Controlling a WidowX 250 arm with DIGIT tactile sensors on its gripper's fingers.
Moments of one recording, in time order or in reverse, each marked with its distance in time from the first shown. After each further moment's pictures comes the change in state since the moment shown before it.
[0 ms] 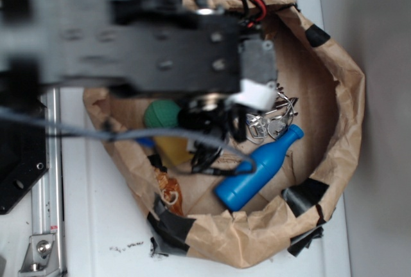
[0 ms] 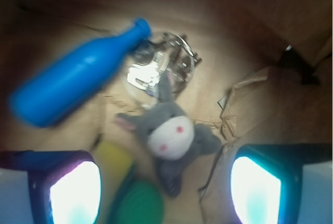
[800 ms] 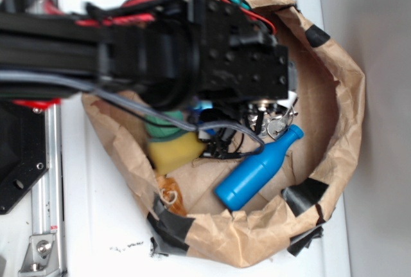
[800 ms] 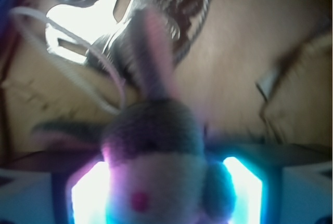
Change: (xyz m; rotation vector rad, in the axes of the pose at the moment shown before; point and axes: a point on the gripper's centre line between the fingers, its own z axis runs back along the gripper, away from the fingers) arm -0.003 -0.002 -0.042 -0.015 0.161 0.063
